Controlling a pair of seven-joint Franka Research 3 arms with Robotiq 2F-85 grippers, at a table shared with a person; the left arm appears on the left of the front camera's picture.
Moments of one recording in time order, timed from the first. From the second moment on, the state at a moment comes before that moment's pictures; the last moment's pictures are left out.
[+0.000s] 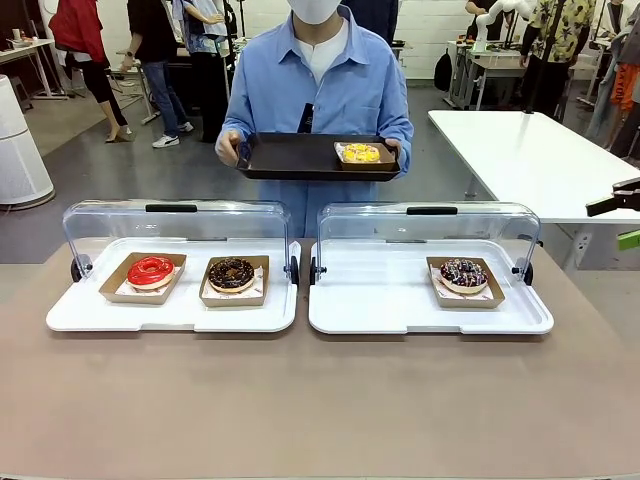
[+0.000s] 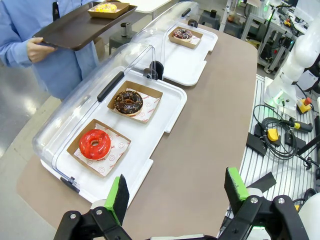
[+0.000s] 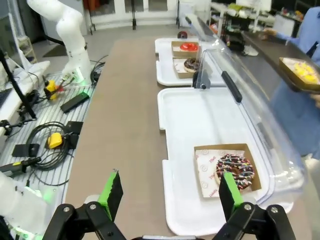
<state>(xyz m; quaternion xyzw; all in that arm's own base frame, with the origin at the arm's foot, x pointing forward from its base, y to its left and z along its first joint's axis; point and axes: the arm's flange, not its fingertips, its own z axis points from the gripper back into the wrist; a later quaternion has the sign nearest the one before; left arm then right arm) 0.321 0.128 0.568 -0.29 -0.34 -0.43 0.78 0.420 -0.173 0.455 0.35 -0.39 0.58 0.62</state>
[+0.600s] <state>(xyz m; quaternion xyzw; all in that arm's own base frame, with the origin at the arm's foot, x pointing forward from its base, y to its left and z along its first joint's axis) 0.321 0.128 0.568 -0.29 -0.34 -0.43 0.78 0.416 -0.181 0.455 0.35 -0.40 0.57 0.63</state>
